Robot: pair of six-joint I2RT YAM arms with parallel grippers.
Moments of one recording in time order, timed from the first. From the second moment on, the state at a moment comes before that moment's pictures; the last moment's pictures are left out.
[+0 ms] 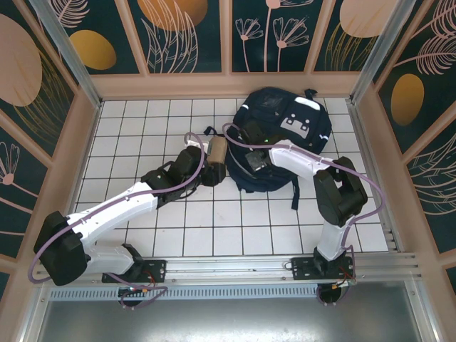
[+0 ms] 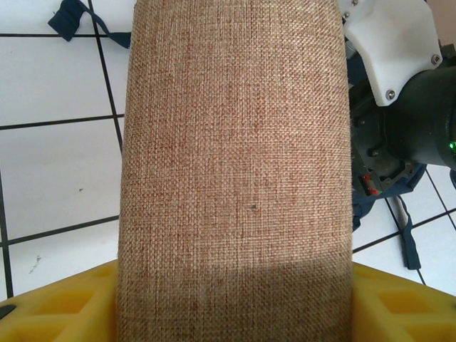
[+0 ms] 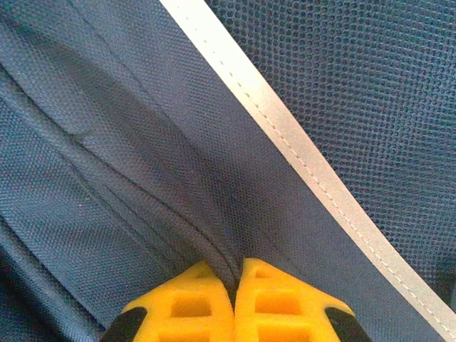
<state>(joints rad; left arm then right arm) -0.80 1.29 0.94 -0.33 -0.13 -0.60 0.62 1.82 1.31 -0.65 0.36 0.06</state>
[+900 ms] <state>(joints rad) -0.70 1.80 1.30 -0.23 0.08 -0.78 0.45 1.76 1.72 -0.83 0.06 0.28</state>
